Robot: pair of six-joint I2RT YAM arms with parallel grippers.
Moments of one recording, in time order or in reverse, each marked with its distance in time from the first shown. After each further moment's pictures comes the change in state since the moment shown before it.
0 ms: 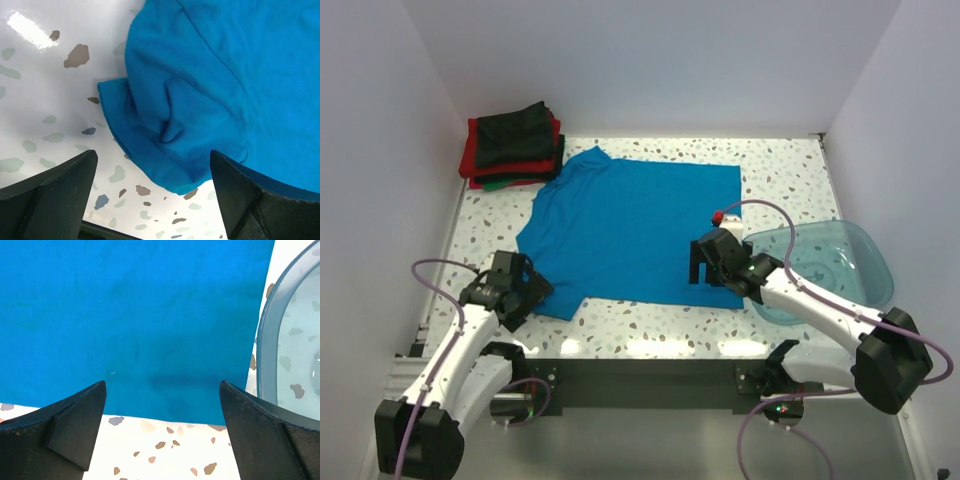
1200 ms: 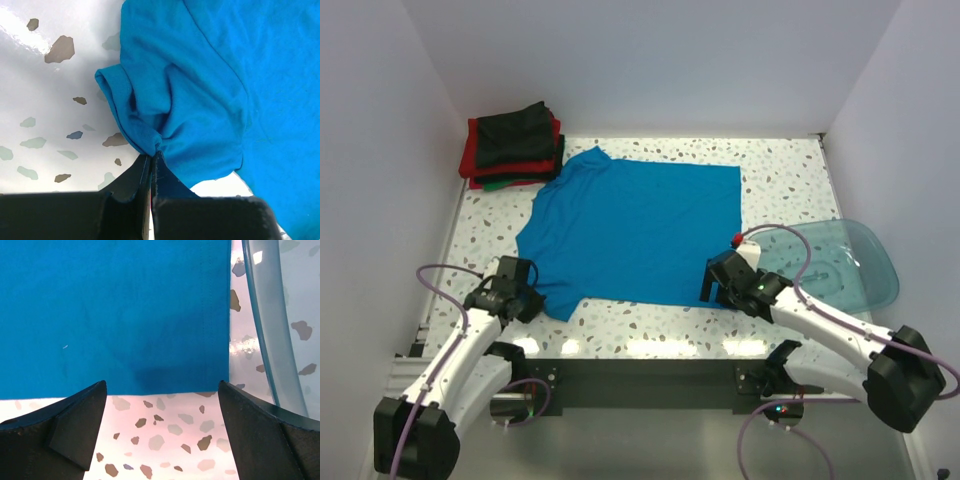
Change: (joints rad) left arm -0.045 -0.024 -0.068 0.079 0.006 -0.078; right arm 0.004 -0.137 -0.172 -0.085 0.005 0.201
